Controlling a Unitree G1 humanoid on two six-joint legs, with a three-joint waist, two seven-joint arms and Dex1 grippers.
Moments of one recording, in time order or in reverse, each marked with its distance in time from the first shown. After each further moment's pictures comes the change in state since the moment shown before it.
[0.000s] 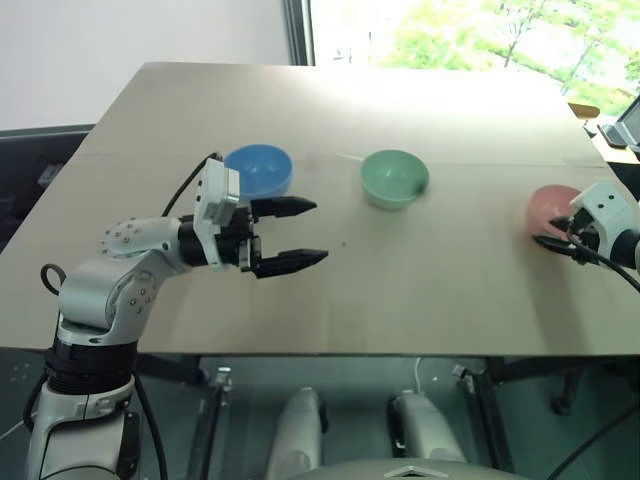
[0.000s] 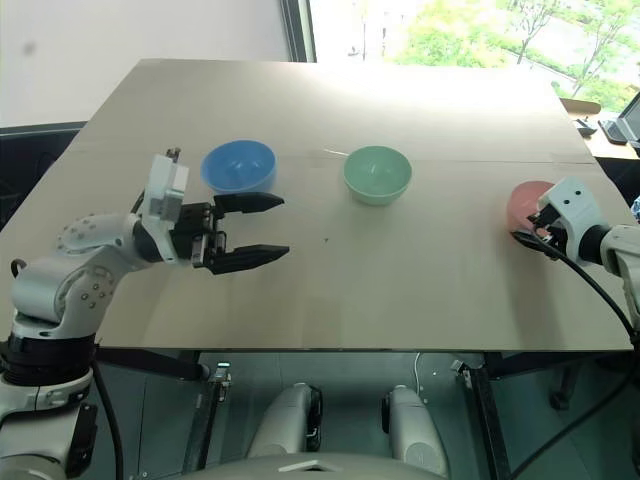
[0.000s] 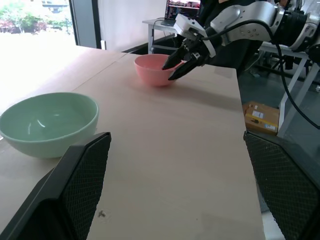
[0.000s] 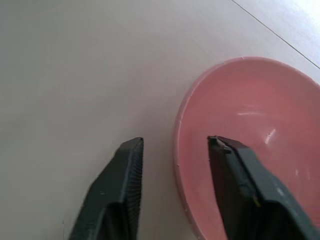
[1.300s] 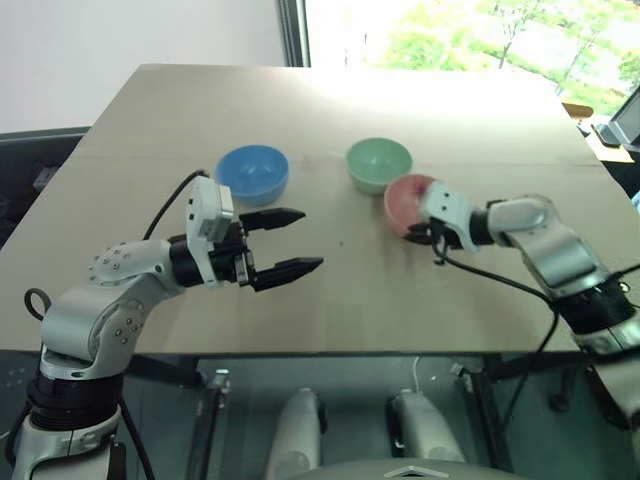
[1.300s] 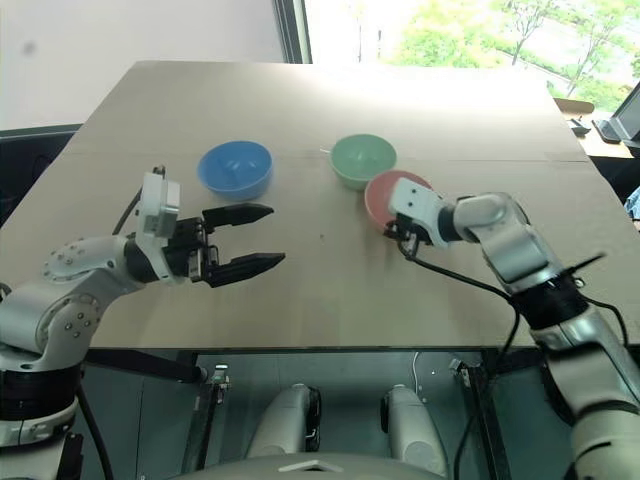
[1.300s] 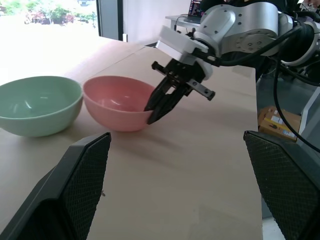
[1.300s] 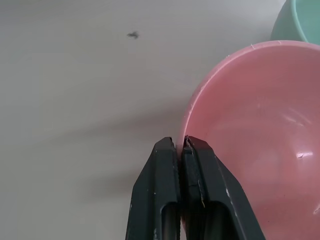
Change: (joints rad) left arm 0.140 0.014 0.064 -0.118 -0.036 0.023 0.128; right arm -0.358 0.328 0.455 -0.148 -0.135 0.041 0.133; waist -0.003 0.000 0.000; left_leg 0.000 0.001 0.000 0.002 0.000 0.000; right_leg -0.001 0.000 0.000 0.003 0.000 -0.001
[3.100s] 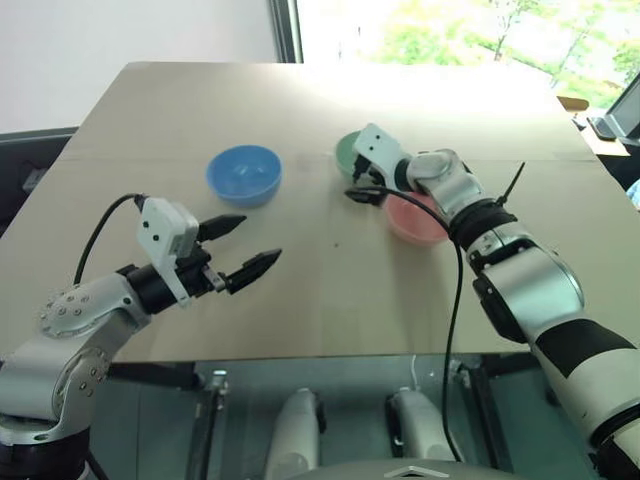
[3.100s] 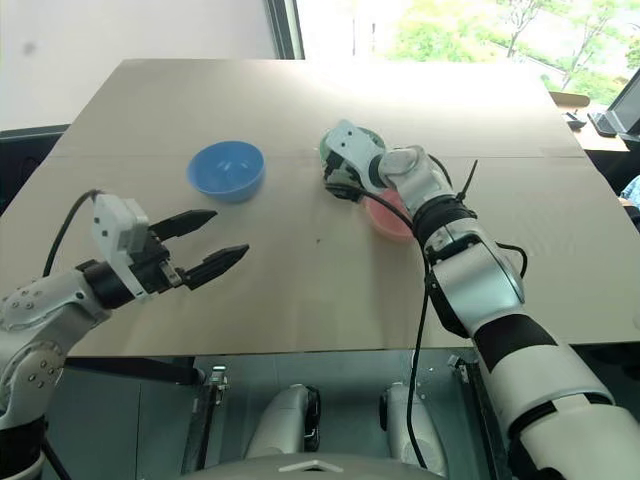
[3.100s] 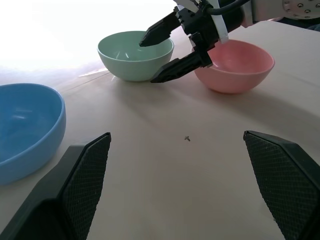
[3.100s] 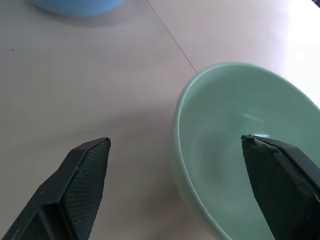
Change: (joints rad) left arm 0.274 0.001 0.198 -0.168 0.052 0.016 0.317; right arm -0.568 0.477 -0.093 1.107 -0.175 -0.455 -0.302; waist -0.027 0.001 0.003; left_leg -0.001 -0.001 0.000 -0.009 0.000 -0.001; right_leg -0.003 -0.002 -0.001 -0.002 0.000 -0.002
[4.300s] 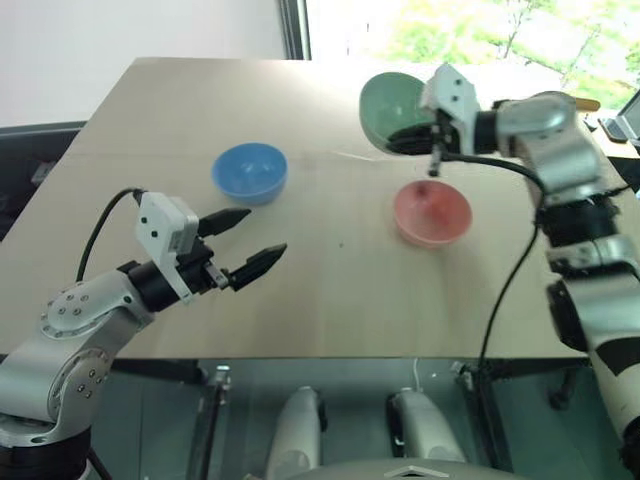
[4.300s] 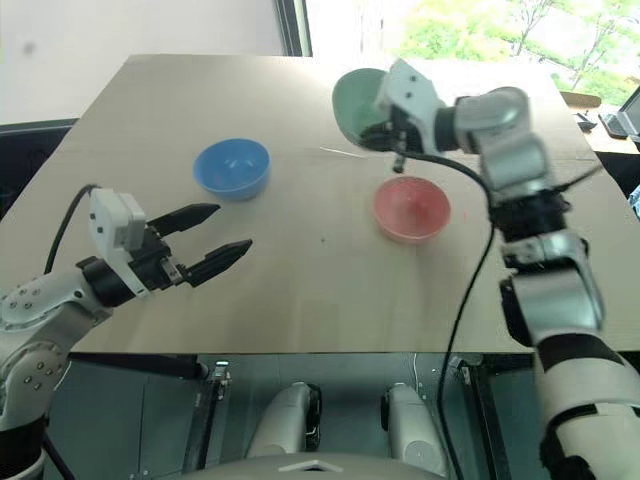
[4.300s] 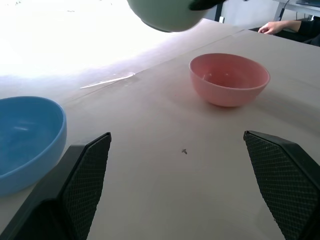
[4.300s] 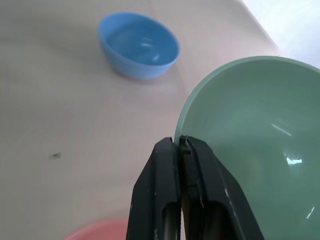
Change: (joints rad) left arm -0.033 -0.009 -0.008 -0.007 -0.056 0.006 -0.002; right arm 0.302 -0.445 -0.109 -1.007 0.220 0.496 0.556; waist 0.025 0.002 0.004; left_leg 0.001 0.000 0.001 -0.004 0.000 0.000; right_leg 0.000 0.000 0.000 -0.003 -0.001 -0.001
